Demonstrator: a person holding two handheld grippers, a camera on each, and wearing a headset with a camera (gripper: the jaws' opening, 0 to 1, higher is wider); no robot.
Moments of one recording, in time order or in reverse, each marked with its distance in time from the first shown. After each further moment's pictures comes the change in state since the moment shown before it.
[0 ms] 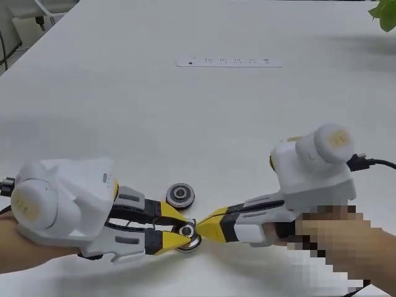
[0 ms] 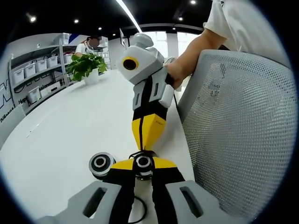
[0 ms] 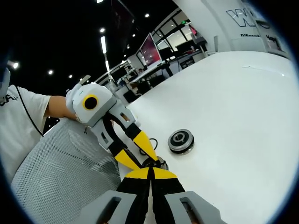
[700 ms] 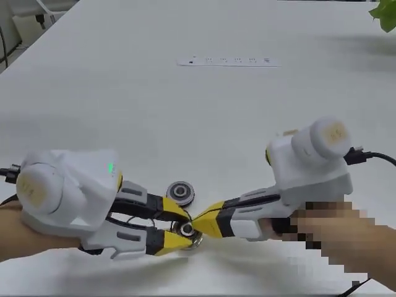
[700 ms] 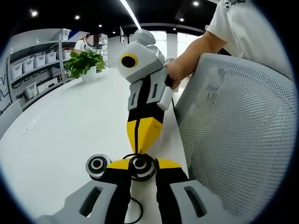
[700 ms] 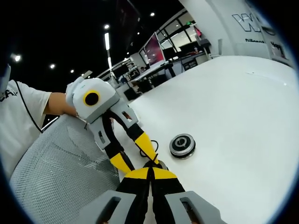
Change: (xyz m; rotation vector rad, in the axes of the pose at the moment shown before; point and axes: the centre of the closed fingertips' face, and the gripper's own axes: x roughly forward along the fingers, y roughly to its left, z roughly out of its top) left arm -0.003 -0.006 0.007 -0.029 0.007 -0.052; right arm 0.002 0.001 0.005 -0.058 0.019 -0.015
